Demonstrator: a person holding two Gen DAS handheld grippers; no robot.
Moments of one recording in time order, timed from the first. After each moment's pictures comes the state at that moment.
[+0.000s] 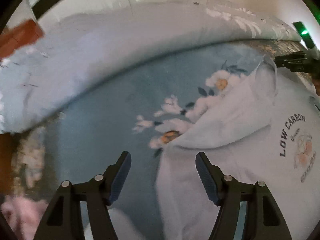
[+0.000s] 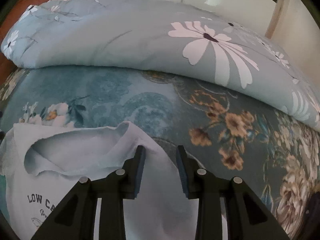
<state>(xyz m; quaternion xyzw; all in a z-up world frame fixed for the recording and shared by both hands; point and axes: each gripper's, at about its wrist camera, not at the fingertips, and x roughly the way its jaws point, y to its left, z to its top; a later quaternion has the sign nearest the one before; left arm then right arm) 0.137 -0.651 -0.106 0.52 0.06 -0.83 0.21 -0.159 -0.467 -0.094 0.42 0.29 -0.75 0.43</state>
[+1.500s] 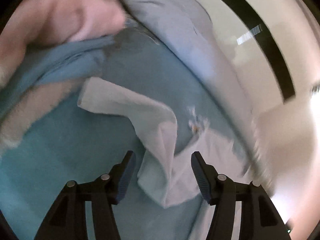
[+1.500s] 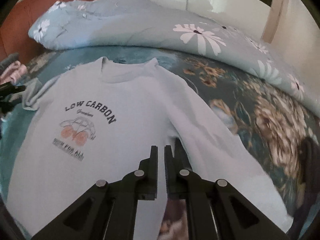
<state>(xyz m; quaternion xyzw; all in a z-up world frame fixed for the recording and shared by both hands) 0.341 -0.649 -0.124 0.21 0.54 -0.73 0.36 -0.049 -0.296 -0.053 0.40 0.26 -0.75 0.46</state>
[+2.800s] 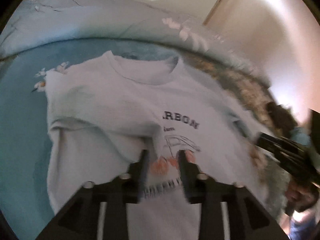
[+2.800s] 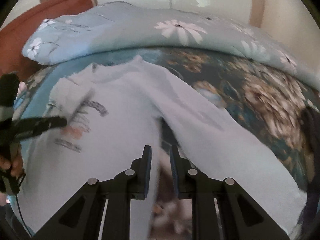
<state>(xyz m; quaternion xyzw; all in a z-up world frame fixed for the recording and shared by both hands) 0.131 -0.488 -0.100 0.40 0.29 -0.86 0.15 -0.052 -0.286 -0.056 0.41 0.21 -0.75 0.47</state>
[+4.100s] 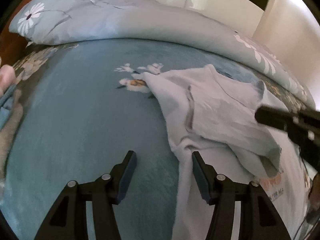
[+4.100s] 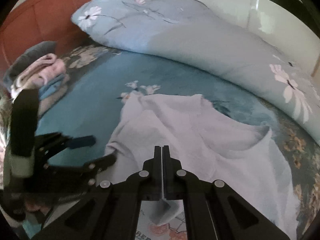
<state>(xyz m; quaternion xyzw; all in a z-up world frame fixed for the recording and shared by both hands) 0.181 -0.578 -0.128 0.40 0.27 -0.81 0.33 0.047 -0.488 -0.060 0.35 0.30 -0.65 0.61</state>
